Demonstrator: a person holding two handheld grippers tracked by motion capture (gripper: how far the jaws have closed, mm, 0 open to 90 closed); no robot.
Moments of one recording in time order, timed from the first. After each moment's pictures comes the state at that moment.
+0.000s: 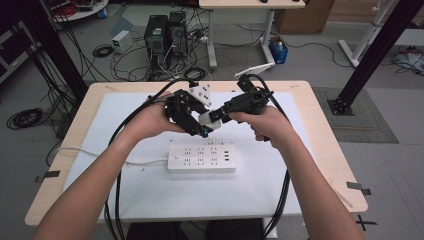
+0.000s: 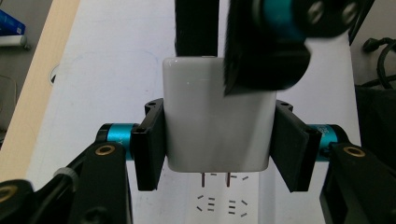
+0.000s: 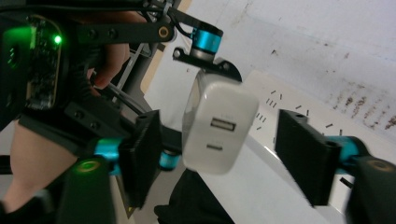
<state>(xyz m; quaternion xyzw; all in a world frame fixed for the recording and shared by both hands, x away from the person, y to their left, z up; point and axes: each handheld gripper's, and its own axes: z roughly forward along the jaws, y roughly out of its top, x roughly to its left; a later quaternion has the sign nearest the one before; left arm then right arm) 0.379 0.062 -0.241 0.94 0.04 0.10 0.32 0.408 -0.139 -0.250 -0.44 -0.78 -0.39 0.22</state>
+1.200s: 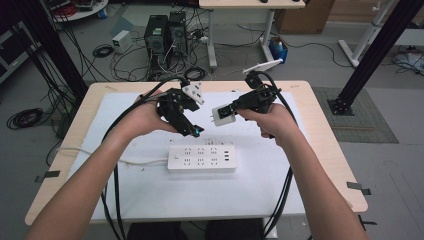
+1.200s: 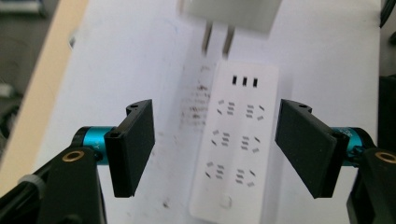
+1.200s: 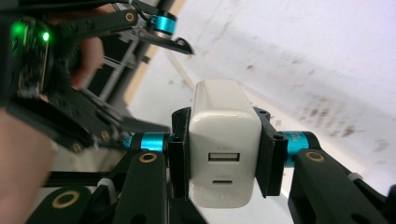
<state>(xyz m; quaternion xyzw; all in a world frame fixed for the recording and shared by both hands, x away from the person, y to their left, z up) 0.382 0.087 -0.239 0.95 0.11 0.10 0.27 0.411 -0.158 -0.242 -0.45 -0.79 -0.40 0.16</state>
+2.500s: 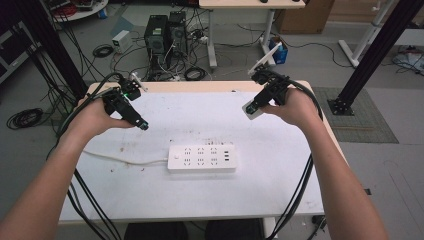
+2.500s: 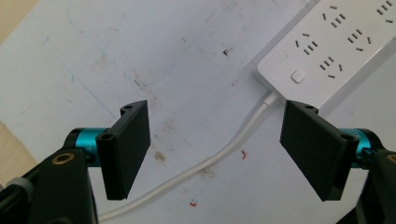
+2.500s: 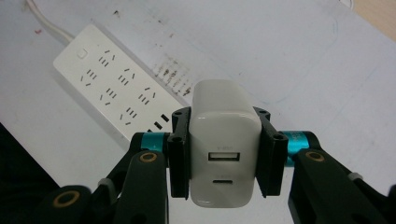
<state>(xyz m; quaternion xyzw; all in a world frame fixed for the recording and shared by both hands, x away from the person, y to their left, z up) 0.400 0.200 -0.251 0.91 0.39 0.10 0.14 0.427 -0.175 -0.226 -0.38 -0.90 -0.21 -0.06</state>
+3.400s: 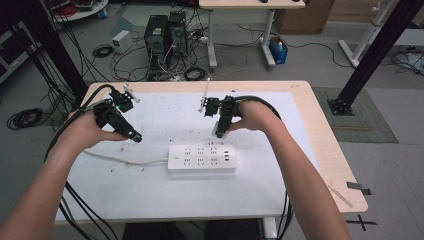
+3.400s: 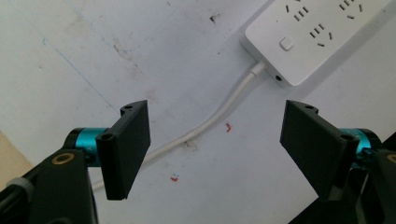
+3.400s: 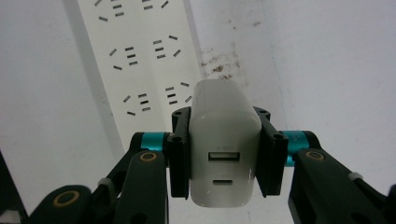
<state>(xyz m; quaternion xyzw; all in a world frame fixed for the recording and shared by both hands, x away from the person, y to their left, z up) 0.375 0.218 -0.264 0.90 0.40 0.08 0.13 0.435 -0.067 -0.304 -0.10 -0.99 -0.08 -0.05</state>
